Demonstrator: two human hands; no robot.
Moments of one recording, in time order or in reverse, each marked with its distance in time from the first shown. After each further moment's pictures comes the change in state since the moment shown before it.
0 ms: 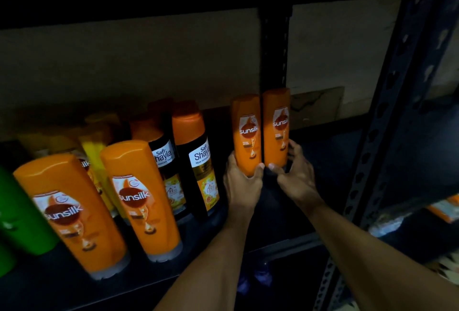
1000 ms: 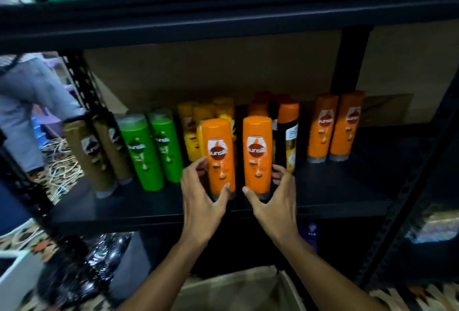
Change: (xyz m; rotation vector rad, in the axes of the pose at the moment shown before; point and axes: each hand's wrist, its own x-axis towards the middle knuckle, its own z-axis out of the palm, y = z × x) left_hand -0.138 0.007 -0.313 0.277 0.220 0.253; right_hand -0.242 -0.111 0.122 0.029 -0.029 -0.288
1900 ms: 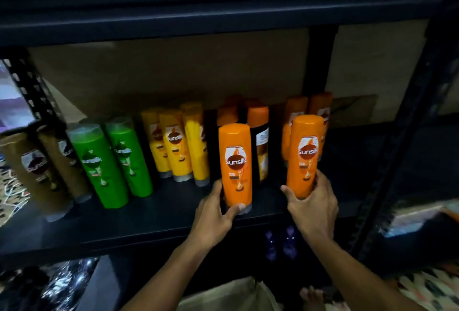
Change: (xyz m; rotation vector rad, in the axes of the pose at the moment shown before) left_hand 0.005 -0.004 0.081 -0.099 -0.501 -0.090; right_hand 0.041 0.061 -0.089 -0.265 0.236 0.215
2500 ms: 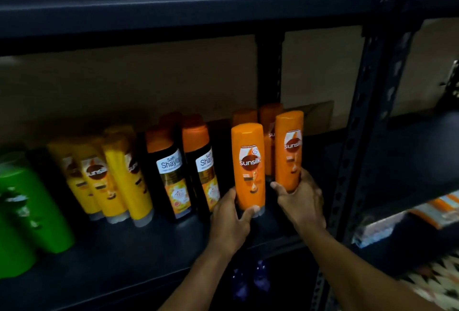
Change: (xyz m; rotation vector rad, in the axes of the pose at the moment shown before) left_hand 0.096 0.041 0.143 0.003 0.031 0.031; right_hand 0.124 0.070 -0.005 -0.011 -0.037 0.128
